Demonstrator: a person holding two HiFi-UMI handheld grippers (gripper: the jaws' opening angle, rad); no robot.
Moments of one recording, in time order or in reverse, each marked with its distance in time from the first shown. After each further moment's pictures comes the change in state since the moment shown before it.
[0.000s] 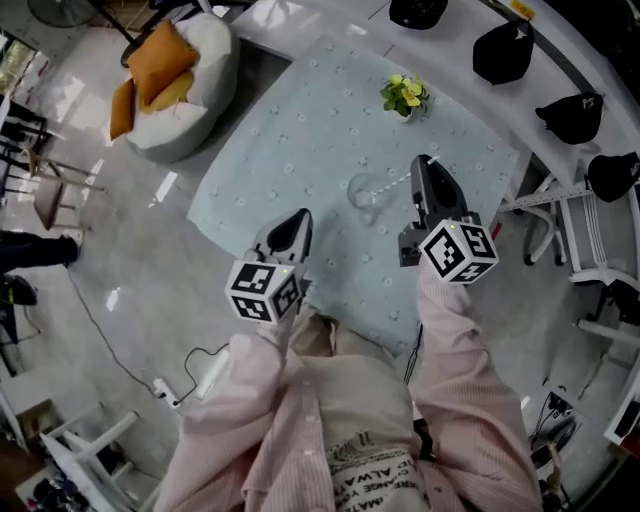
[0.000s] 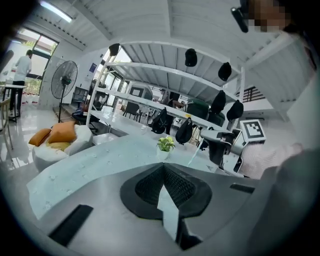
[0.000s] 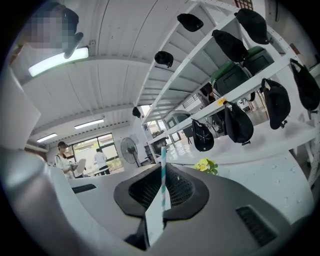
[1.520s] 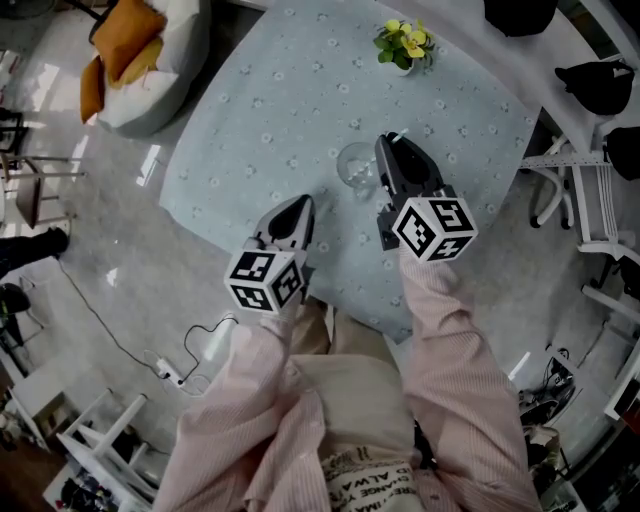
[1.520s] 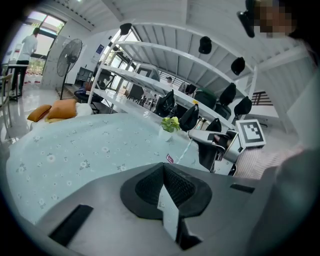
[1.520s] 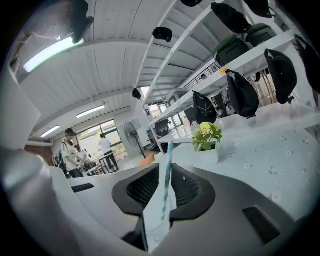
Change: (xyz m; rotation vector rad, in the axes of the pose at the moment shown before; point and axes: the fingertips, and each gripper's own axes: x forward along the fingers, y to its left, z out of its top) left arm 0.049 0.010 -0.083 -0.139 0.129 -0.019; right arm 0.036 -0.017 -0.115 -0.013 0.193 0.033
